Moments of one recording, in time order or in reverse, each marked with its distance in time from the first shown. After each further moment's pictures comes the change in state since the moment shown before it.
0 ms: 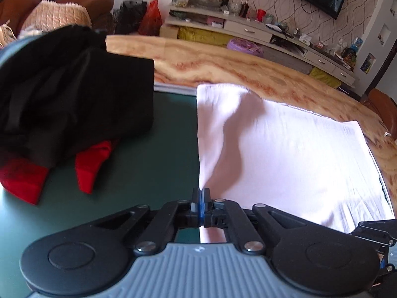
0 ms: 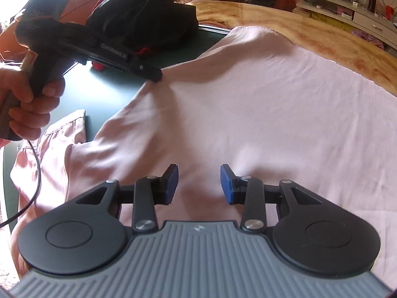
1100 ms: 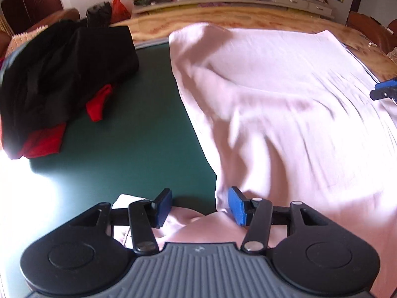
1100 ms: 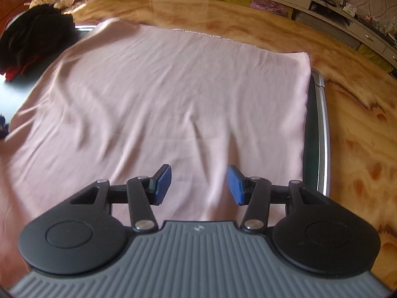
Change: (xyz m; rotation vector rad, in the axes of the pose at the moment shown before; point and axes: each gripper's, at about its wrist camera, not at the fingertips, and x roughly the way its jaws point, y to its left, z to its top) left arm -0.059 -0.019 -0.106 0.321 0.130 0.078; right arm -0.094 -0.131 -0.053 0.245 0.065 -0.332
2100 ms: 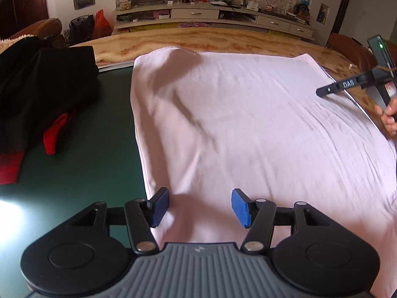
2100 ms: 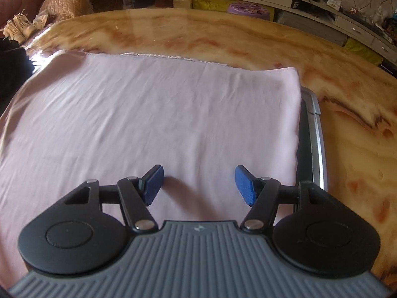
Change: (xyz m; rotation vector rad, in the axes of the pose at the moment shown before) left arm 0.034 -0.023 0.034 -0.019 -0.095 -0.151; right arm 0.062 -0.083 0.055 0.108 -0.047 -0.072
